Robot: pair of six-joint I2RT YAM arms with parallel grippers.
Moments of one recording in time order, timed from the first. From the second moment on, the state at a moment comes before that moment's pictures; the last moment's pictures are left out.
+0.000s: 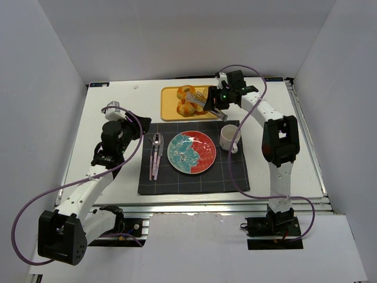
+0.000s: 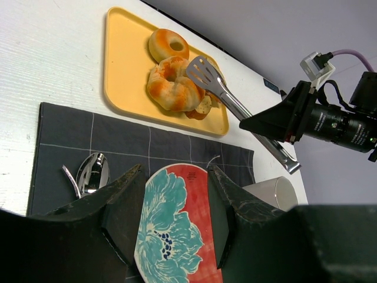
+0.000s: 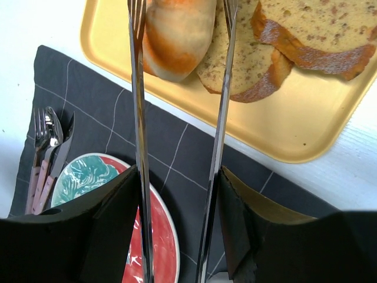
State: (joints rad) left arm -0.24 1.03 0.65 0.21 0.02 -0.70; right arm 0.33 2.16 1.84 -0.47 -0.47 0.18
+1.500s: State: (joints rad) left arm -0.24 0.98 0.65 0.20 0.00 -0.70; right arm 0.32 1.97 1.70 -0.41 -0.71 0.35
